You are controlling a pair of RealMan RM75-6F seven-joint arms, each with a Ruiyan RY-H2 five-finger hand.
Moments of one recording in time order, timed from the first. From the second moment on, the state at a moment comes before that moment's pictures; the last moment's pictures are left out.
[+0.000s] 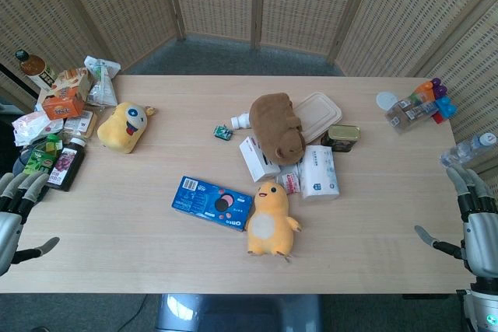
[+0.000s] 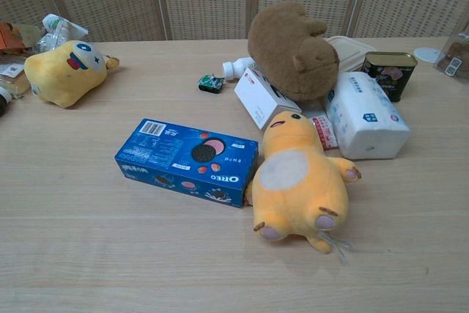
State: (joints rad) left arm -0.08 -0.86 0.04 -1.97 1.59 1.53 0.15; right arm 0.04 -1.06 0.12 -1.77 -1.56 1.63 0.11
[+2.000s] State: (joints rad) left arm -0.89 -1.75 -0.07 -1.39 0.84 0.92 0.82; right arm 0.04 -1.02 0.15 -1.78 -1.54 1.65 0.20
